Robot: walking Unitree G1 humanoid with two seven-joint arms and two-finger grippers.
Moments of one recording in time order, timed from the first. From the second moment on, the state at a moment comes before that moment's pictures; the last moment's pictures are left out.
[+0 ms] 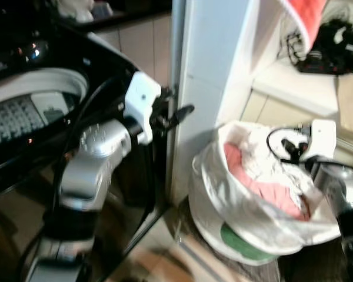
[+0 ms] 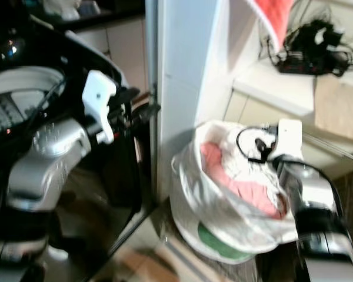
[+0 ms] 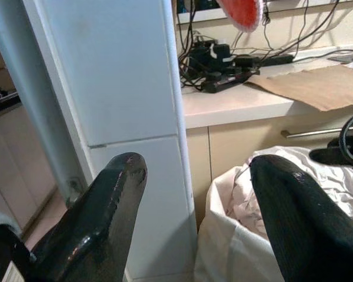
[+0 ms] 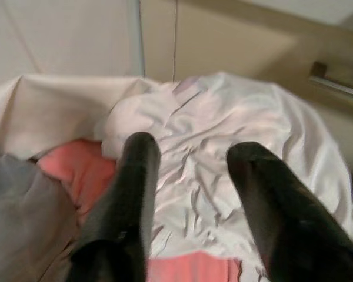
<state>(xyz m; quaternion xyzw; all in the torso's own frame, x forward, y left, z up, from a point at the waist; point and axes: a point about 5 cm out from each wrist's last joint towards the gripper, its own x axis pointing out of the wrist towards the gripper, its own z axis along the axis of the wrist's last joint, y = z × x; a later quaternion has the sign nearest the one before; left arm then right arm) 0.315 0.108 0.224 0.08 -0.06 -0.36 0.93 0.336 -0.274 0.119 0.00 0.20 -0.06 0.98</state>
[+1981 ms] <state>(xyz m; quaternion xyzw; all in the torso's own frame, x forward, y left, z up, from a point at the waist) 0.208 0.177 0.277 0.21 -0.03 -0.37 0.90 0.329 -0.302 0.083 0.02 0.16 -0.28 0.95</state>
